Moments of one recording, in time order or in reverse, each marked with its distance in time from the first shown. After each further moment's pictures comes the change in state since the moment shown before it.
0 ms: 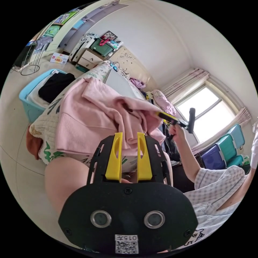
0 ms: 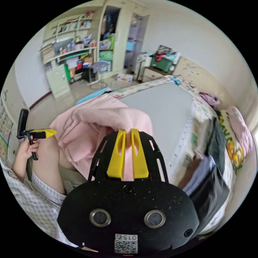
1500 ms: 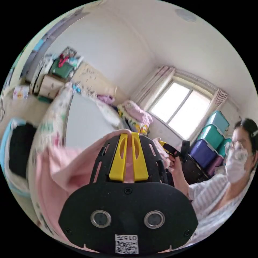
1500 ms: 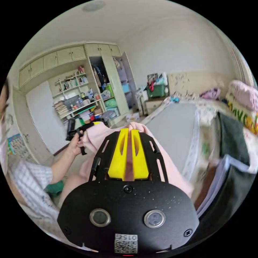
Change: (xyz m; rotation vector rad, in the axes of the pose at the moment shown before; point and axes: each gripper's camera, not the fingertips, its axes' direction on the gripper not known) left arm 0.082 -0.195 0.082 0.153 0.249 0.320; right arm 0.119 0.041 -0.057 0.435 -0.275 0.236
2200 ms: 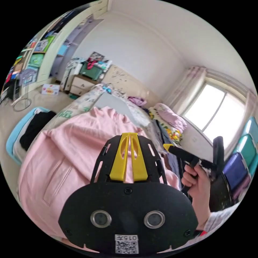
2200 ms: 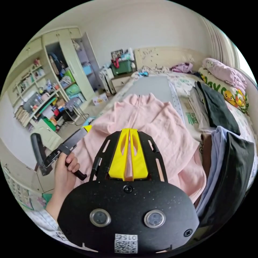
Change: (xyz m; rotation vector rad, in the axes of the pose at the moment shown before) left arm 0.053 0.048 0.115 0.019 -0.408 -0.144; right arm -0.024 0.022 0.126 -0.290 0.345 0.247
